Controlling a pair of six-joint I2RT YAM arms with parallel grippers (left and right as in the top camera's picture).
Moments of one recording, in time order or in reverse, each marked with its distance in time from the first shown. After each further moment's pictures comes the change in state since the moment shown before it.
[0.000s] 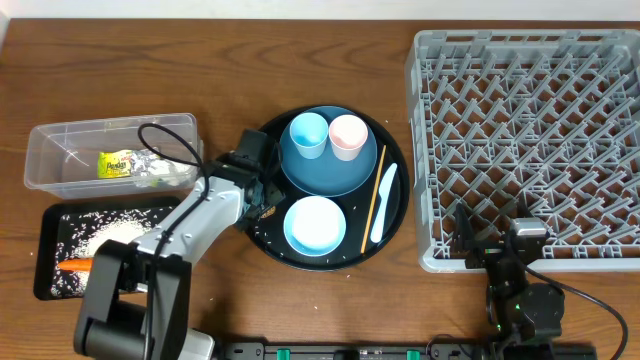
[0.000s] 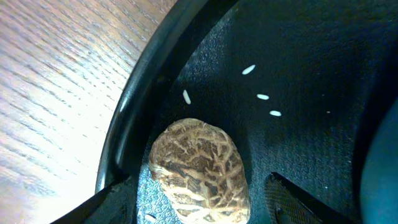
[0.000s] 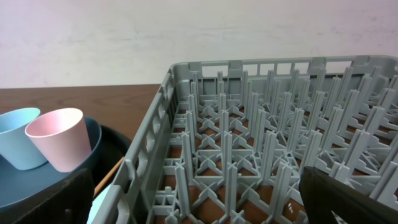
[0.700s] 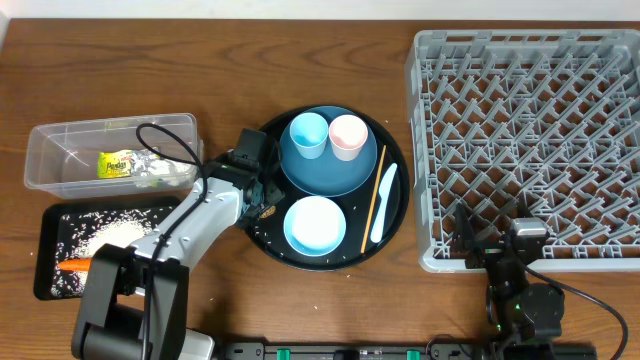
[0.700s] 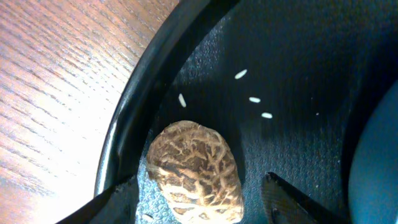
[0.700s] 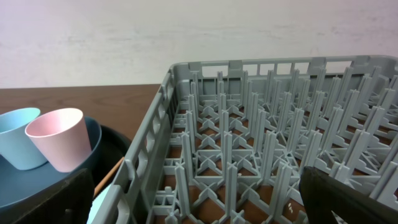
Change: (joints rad) left arm 0.001 -0.018 0.000 0.002 -0.003 0.001; right arm 0.000 0.000 0.000 0.000 0.000 0.000
